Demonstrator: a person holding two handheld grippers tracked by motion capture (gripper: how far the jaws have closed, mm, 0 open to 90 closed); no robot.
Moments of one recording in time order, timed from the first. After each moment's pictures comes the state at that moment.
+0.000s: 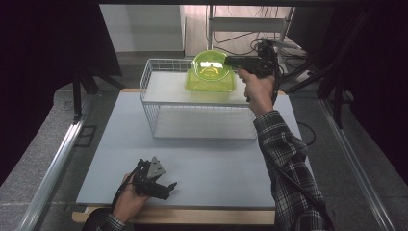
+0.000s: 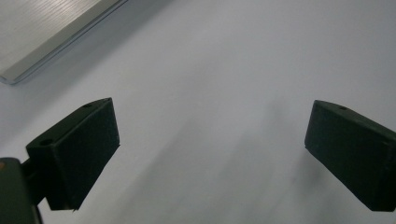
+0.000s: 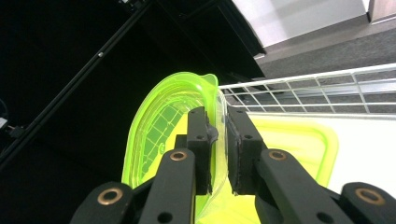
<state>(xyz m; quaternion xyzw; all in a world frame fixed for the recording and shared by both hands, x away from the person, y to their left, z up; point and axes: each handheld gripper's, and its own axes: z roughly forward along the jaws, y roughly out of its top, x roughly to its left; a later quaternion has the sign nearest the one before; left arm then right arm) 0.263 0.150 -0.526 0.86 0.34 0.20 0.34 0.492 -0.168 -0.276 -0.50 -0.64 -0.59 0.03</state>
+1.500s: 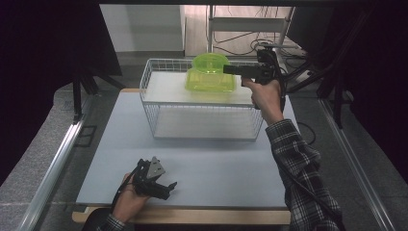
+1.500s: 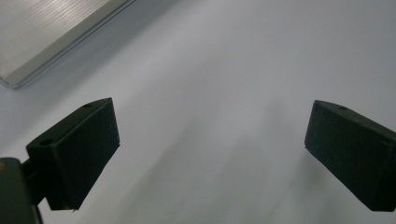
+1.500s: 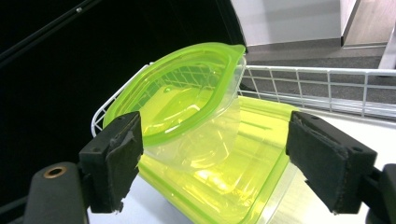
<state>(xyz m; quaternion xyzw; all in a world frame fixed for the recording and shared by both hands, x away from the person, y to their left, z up) 0.262 0.150 -0.525 0.85 0.33 0.20 0.34 0.476 -0.174 -0.278 -0.44 -0.71 -0.55 -0.06</state>
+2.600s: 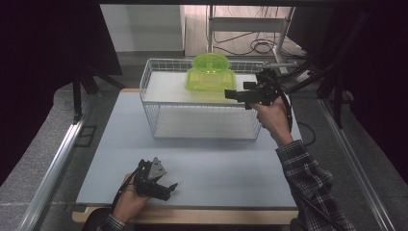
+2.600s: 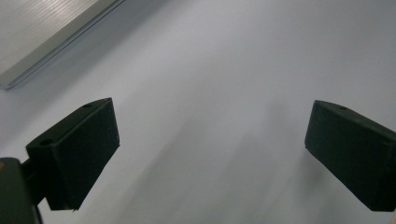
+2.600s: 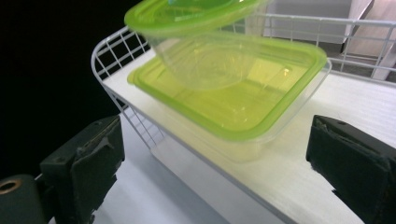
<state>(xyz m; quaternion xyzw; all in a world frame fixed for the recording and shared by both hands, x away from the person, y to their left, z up) 0.262 0.147 -0.526 0.86 0.33 0.20 0.34 0.434 -0.182 -0.305 -0.37 -0.77 -0.51 -0.10</state>
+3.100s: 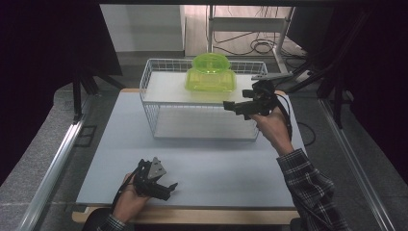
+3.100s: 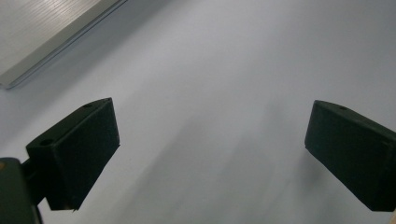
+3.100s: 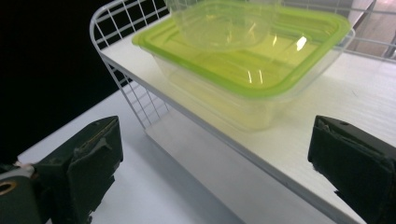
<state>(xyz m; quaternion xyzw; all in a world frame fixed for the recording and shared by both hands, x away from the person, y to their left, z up) 0.262 0.148 -0.526 0.86 0.33 0.20 0.34 0.418 -0.180 -0.322 -0.34 -0.79 -0.49 -0.12</state>
